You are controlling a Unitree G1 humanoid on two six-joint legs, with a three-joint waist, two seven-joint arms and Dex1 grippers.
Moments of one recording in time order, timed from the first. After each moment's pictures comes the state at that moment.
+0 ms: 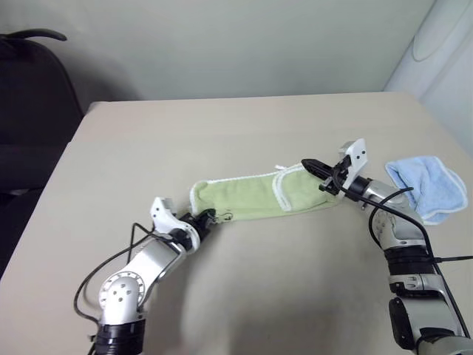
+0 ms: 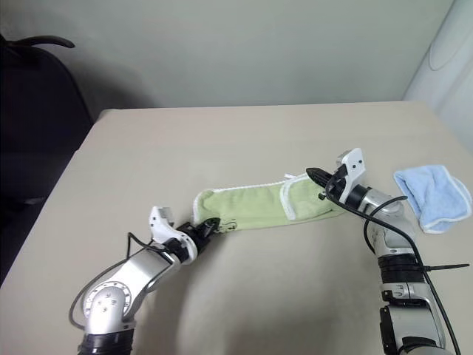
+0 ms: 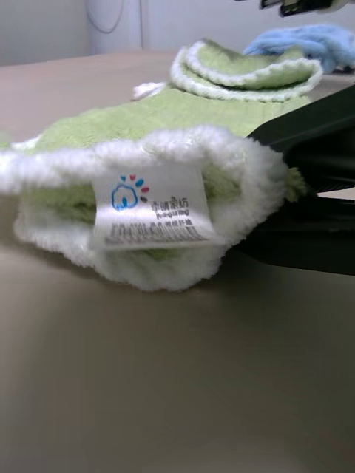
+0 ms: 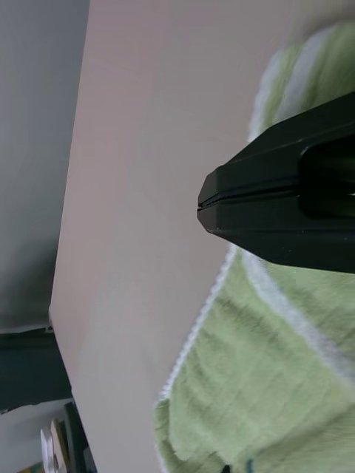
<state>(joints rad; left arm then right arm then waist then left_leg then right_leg) -0.09 0.31 0.20 -0.31 -1.62 0.68 0.57 -0.56 -0.45 -0.08 0.24 0.36 0.28 0.81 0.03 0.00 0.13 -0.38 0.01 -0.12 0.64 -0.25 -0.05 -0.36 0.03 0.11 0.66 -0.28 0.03</state>
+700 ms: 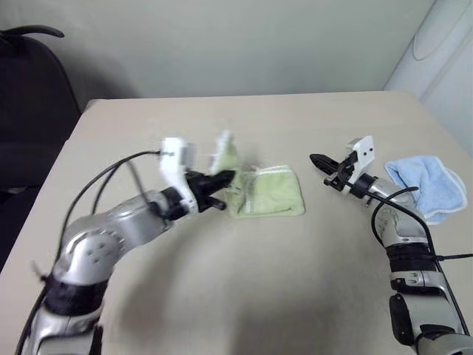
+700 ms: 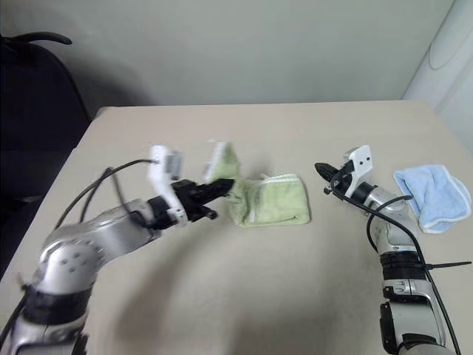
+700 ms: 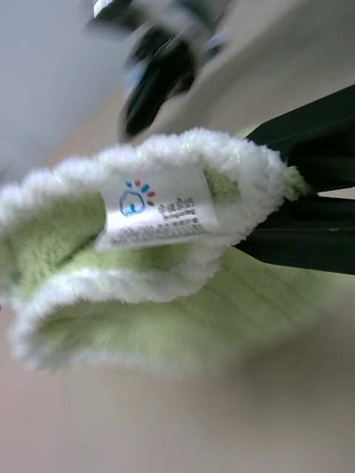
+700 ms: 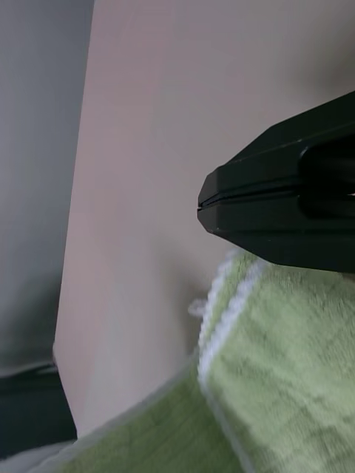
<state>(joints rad) -0.52 0.64 -0.05 -0.40 -1.28 0.90 0.01 -0.58 -0.44 -0.11 0.31 0.35 0.24 0.75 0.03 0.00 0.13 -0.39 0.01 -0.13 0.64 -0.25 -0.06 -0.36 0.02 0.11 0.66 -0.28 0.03</state>
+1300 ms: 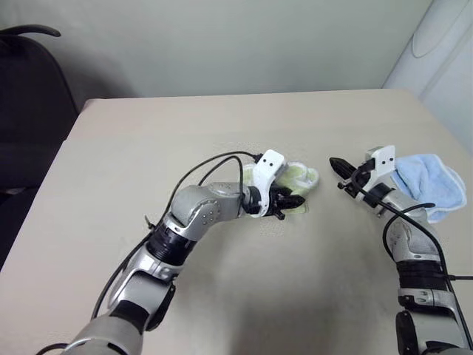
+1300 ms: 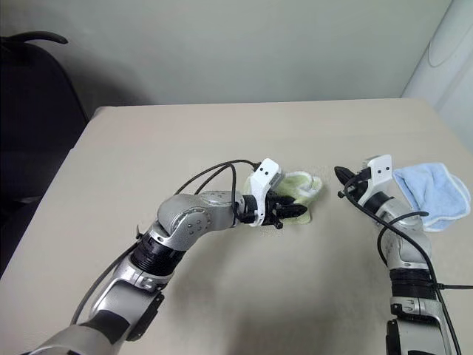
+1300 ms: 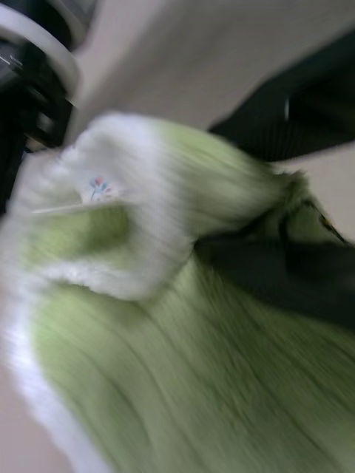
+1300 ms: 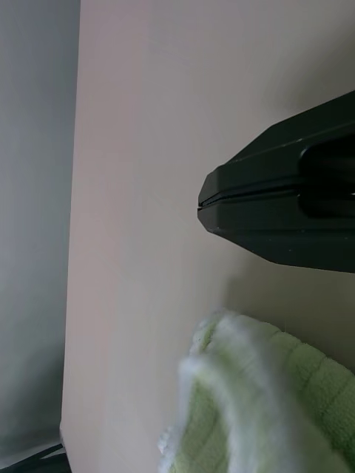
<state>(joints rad) -0.77 0.28 -0.33 -0.04 -0.79 0.99 -0.29 -0.45 -0.45 -0.19 0.19 0.36 0.26 0.64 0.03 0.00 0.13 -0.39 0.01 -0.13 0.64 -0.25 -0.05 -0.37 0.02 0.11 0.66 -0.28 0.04</state>
